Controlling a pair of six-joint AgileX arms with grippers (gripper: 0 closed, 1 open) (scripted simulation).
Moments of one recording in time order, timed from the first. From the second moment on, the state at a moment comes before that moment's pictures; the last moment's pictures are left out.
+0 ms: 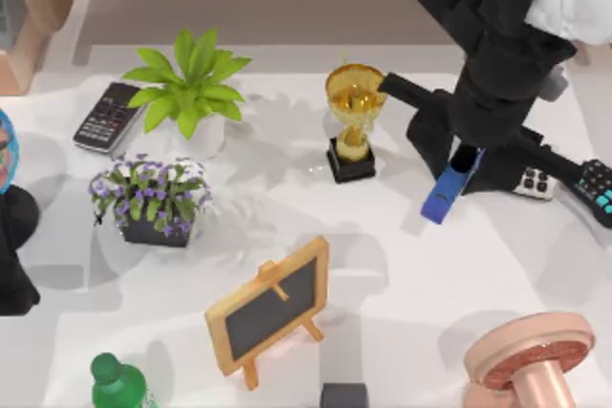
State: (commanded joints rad) left arm 0.00 0.00 0.00 0.00 0.00 0.00; right arm 0.52 1.92 1.59 -1.13 -0.01 1.09
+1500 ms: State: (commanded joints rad) left arm 0.00 0.00 0.00 0.00 0.00 0.00; right arm -0.38 2.63 2.50 -1.45 0.00 -0.36
